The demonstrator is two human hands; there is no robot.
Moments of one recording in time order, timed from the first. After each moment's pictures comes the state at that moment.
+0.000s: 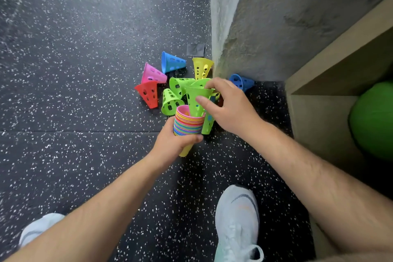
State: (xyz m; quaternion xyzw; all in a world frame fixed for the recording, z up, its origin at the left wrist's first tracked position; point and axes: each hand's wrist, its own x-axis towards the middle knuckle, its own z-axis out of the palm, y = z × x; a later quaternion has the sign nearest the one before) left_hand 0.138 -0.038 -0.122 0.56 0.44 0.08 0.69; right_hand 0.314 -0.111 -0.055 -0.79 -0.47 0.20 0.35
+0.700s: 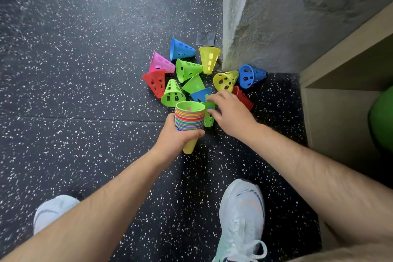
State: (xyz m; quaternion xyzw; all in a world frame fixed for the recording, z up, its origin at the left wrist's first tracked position) left_hand 0.127 -0.044 -0.131 0.56 0.49 0.09 0.66; right_hand 0.314 -0.116 -0.127 -0.80 -0.53 0.23 0.16
